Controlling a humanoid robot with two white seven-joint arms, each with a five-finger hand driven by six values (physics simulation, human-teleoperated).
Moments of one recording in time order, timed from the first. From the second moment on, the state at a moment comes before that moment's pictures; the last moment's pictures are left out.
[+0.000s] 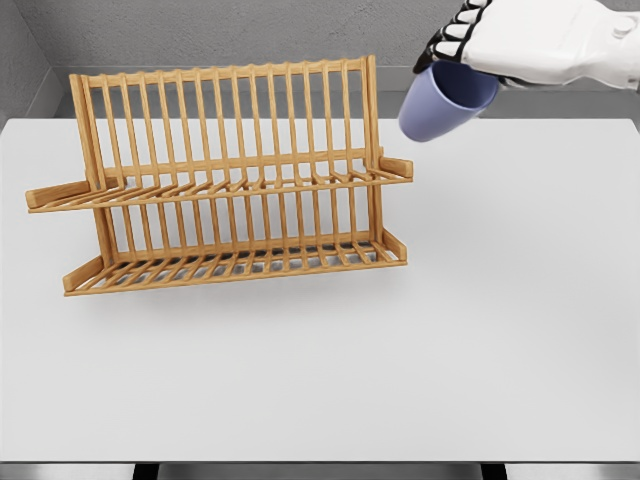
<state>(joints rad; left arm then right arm) 0.06 0.00 -0.10 -0.03 -0.27 -0.20 -0.18 -0.97 -0.85 0.57 -1.69 0.46 -0.55 0.58</state>
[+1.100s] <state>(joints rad) 0.06 0.00 -0.10 -0.03 -0.27 -0.20 -0.18 -0.98 -0.78 0.69 -1.74 0.47 -0.53 0.56</state>
